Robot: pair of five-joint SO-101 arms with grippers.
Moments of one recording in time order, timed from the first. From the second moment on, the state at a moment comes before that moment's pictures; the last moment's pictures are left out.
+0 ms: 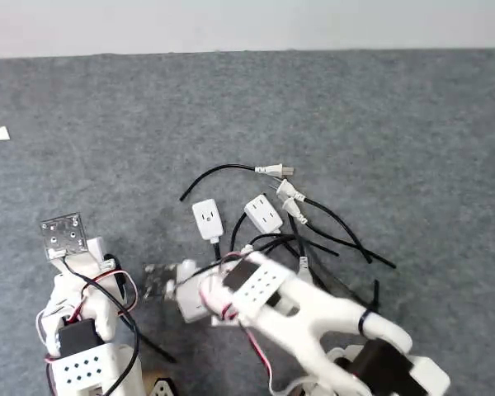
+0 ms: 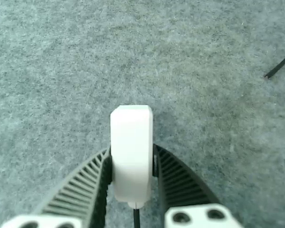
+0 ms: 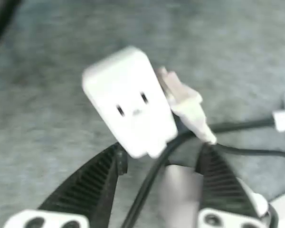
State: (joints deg) left arm -23.5 -82.8 91.1 54.0 3.3; right arm -49.7 -10.0 49.8 48.0 39.9
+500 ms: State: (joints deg) left arm -23.5 -82.8 91.1 54.0 3.3; right arm -27.4 -9.1 41.5 45.6 30.5
